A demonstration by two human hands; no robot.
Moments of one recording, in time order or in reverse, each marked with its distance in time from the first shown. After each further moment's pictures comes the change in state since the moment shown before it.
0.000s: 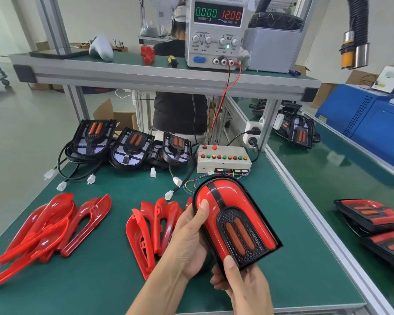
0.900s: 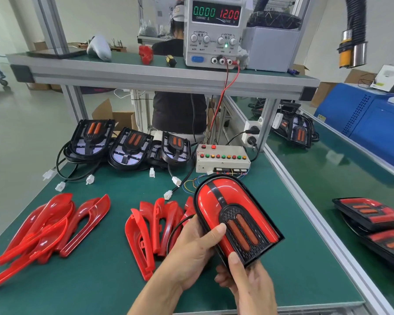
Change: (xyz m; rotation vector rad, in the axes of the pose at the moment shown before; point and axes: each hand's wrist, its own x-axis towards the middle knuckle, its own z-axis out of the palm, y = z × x) left_hand -0.014 -0.006 -0.008 0.233 -0.270 -0.022; right_hand 0.005 0.006 -0.005 -0.059 0.072 -0.036
